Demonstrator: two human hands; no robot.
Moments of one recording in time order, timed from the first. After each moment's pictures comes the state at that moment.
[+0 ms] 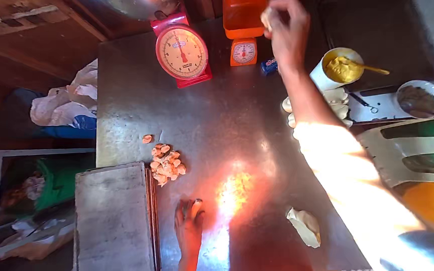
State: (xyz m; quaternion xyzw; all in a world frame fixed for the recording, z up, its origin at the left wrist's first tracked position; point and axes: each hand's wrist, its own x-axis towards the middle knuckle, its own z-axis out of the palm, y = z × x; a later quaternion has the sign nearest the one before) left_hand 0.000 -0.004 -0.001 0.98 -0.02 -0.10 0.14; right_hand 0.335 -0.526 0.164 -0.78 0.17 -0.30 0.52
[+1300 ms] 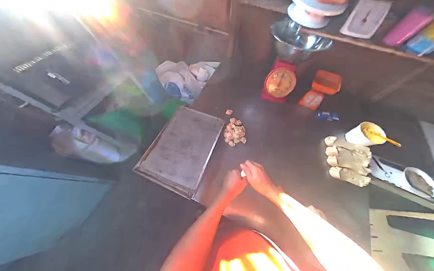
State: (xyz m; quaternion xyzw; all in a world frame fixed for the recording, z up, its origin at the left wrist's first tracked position) left_hand -0.052 0.060 0.135 0.88 0.02 -0.24 0.41; right_hand -0.037 -0.085 0.148 -0.92 -0.15 0.09 0.34
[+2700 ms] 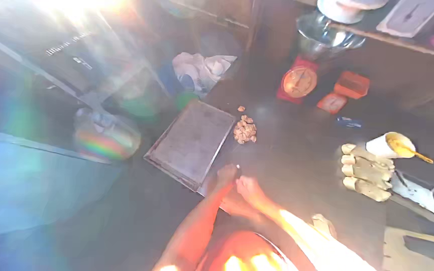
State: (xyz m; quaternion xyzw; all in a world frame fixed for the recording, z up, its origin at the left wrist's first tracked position) left_hand -0.039 0.084 0.119 0.92 0.10 -0.32 0.19; right_hand -0.081 -0.050 0.152 -0.87 -0.13 0.21 0.42
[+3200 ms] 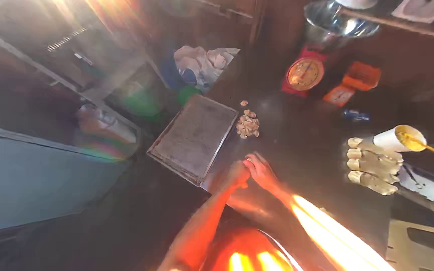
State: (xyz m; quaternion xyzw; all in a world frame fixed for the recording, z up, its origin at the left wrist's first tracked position) left_hand -0.045 0.073 0.144 0.87 0.04 -0.28 0.40; right_hand -0.034 -0.071 0.144 -0.91 -0.21 0.06 0.35
